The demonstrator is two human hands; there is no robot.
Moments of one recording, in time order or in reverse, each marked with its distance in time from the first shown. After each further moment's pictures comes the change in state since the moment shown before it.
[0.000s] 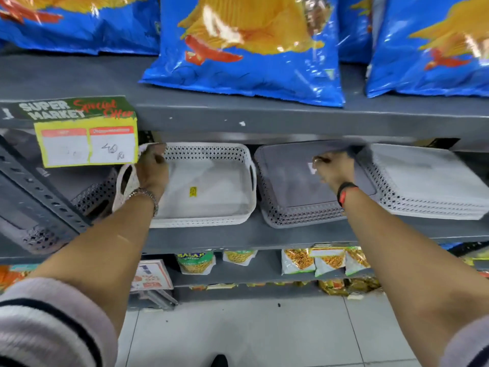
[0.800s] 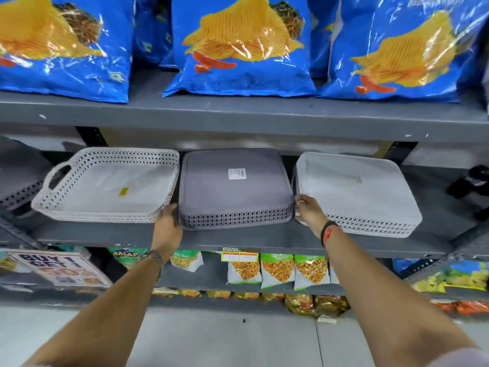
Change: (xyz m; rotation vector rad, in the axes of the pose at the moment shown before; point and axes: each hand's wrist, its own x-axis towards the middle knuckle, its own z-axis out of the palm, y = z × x) left_hand -0.254 0.088 0.135 0.135 -0.261 -0.033; right_hand 0.039 0.178 -0.114 0.391 -0.414 0.199
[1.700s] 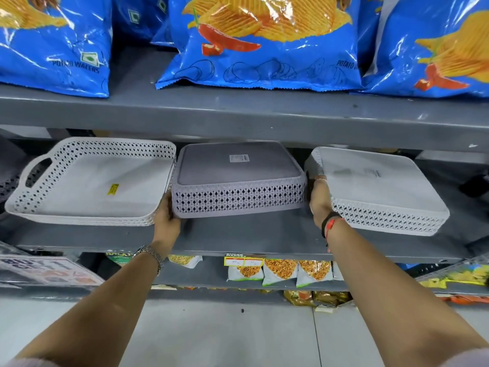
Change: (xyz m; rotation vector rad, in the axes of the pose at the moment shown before) left_hand 0.047 -0.018 0.023 -0.441 -0.044 -0.009; right_hand 0.050 -0.012 0.020 0.322 0.189 -0.025
